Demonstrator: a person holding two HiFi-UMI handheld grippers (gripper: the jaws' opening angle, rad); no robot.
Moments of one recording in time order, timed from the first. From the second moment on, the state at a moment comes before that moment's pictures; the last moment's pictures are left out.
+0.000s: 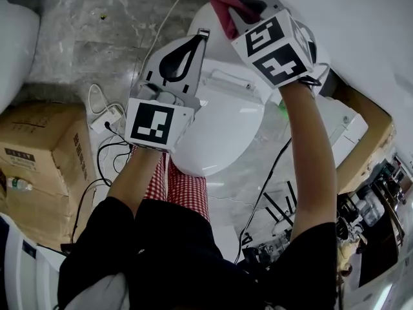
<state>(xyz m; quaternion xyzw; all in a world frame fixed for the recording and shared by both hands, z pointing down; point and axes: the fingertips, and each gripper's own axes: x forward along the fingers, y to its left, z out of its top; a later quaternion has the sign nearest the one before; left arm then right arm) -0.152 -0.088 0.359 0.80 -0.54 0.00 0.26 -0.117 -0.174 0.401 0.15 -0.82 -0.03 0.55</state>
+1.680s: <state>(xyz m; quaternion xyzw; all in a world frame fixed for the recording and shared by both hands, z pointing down) -0.063 -0.062 0.350 0.84 -0.49 0.02 0.25 -0.011 -0.181 0.364 0.27 -0.83 -0.03 0.48</state>
